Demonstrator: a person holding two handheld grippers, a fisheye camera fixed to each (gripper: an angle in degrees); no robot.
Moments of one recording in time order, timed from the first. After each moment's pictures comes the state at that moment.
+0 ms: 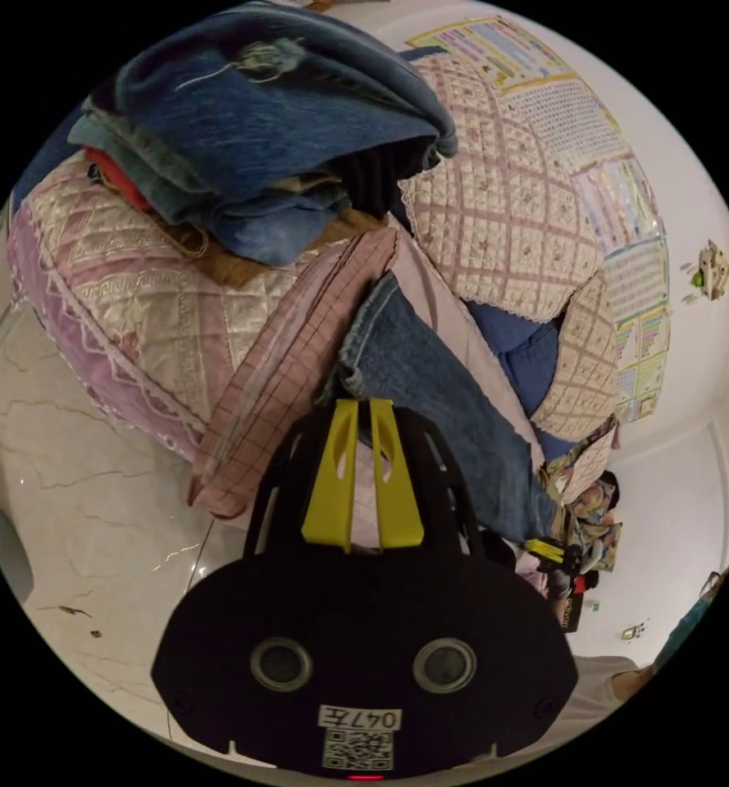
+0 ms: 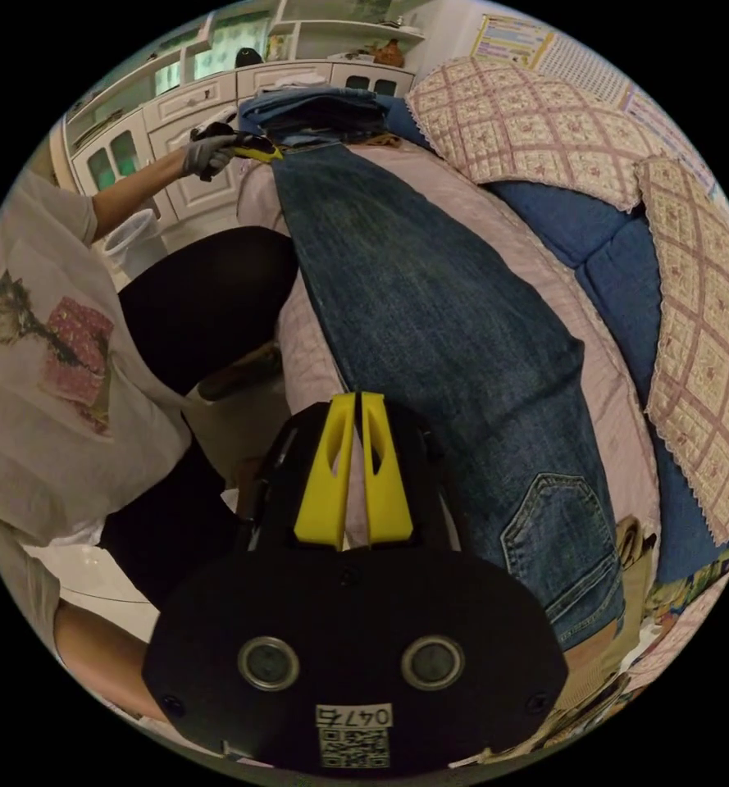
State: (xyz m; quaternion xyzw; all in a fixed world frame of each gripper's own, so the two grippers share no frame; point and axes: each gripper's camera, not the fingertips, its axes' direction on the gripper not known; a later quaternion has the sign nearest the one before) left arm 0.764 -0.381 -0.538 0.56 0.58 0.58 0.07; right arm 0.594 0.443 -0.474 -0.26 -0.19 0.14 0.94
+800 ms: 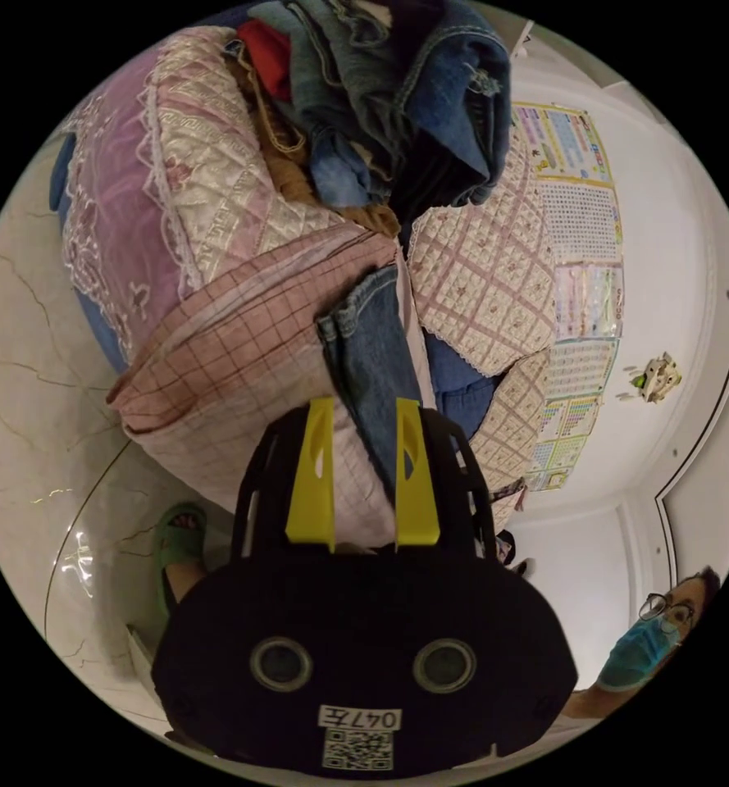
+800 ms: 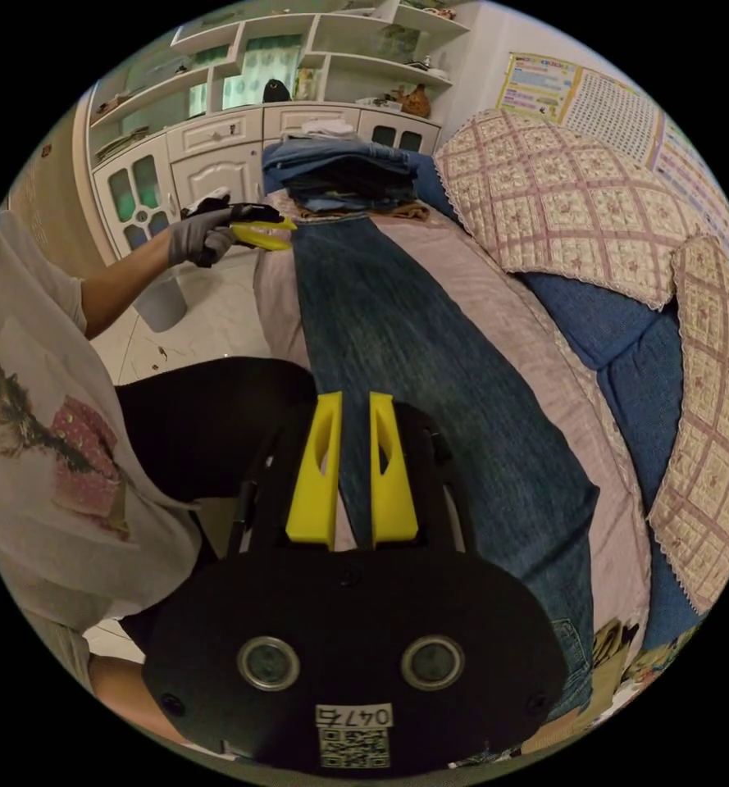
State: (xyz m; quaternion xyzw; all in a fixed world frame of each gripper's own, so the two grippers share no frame) left arm 0.756 -0.471 -0.548 0.38 0.69 0.62 0.02; right arm 0.522 0.291 -0.374 -0.17 -0.19 0.12 0.96
